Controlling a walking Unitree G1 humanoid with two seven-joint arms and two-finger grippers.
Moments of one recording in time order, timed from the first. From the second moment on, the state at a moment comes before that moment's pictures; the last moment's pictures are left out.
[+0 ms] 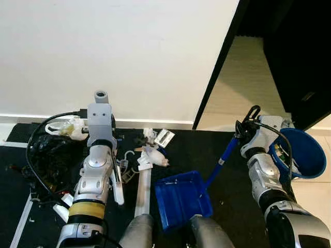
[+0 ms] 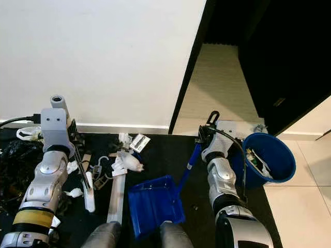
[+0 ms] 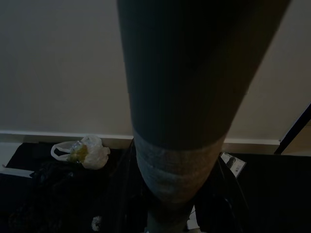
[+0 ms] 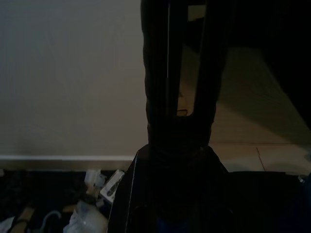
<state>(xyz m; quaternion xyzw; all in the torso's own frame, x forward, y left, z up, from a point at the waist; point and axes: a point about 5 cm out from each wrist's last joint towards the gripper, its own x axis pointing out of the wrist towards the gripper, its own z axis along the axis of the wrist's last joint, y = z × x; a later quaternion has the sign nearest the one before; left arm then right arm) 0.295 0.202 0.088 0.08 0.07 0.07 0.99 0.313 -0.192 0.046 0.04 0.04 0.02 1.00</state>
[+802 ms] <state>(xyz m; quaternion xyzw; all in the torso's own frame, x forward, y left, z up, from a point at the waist) 0.293 0.190 0.080 0.06 0.10 0.06 0.99 0.320 -0.191 0.055 0.01 0.03 0.04 1.00</state>
